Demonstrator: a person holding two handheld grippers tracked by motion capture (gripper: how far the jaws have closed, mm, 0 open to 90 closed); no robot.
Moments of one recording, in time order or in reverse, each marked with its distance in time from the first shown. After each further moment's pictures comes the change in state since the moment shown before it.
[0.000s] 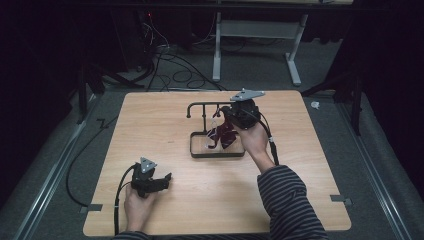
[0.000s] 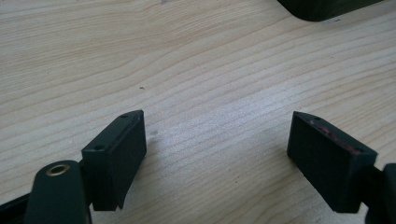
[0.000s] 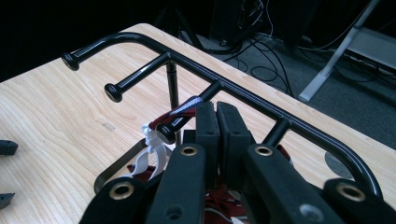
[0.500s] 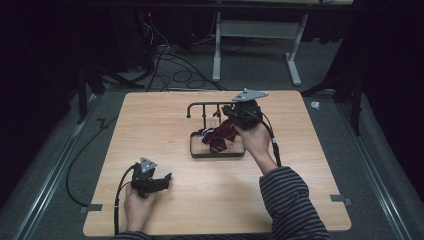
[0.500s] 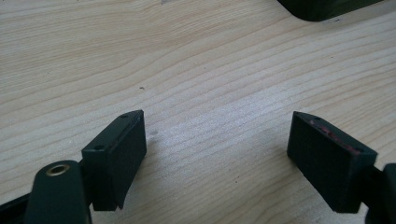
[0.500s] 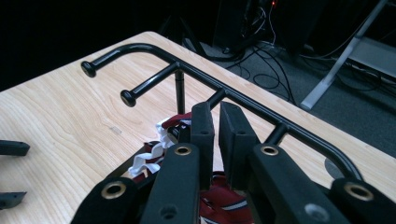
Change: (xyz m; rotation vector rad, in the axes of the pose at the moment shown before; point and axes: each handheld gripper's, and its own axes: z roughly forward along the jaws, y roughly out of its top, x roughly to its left) left arm 0.000 0.000 0.000 0.000 0.000 0.001; right arm 0.002 0.001 -0.012 -0.033 0.015 -0.009
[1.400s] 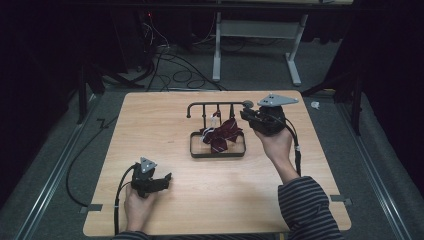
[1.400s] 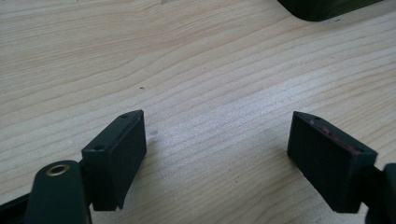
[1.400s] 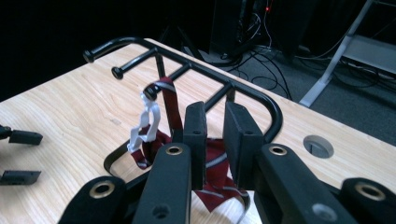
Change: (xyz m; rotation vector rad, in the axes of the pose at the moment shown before) left arm 0.000 0.000 0.000 -0.001 0.000 -0.001; right arm -0.027 -0.025 -0.049 -0.042 0.010 0.059
